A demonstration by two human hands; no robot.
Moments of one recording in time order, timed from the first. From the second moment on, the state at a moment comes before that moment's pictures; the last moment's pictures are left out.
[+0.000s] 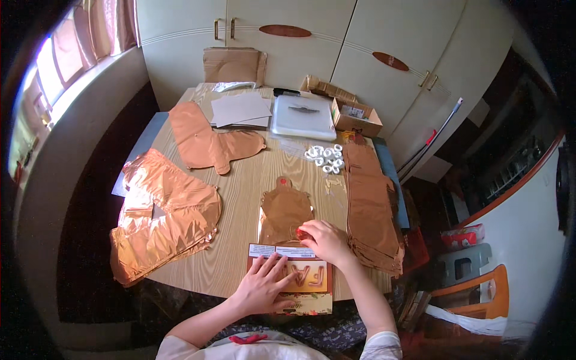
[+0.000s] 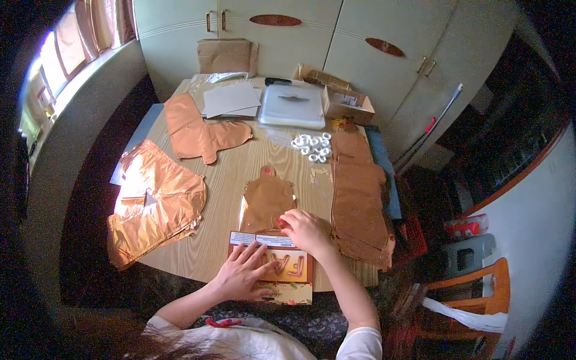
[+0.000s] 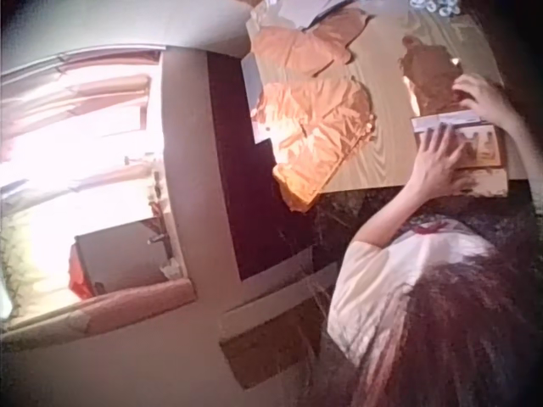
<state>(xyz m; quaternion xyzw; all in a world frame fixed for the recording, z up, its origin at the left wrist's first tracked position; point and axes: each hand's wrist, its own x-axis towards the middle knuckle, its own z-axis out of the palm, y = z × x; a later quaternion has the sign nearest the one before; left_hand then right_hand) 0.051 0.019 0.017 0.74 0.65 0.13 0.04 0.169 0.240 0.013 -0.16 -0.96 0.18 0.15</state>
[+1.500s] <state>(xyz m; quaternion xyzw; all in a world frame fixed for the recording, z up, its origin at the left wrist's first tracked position) 0.047 0.019 0.015 0.75 0.65 0.13 0.07 0.056 0.220 0.016 -0.23 -0.95 0.19 0.00</state>
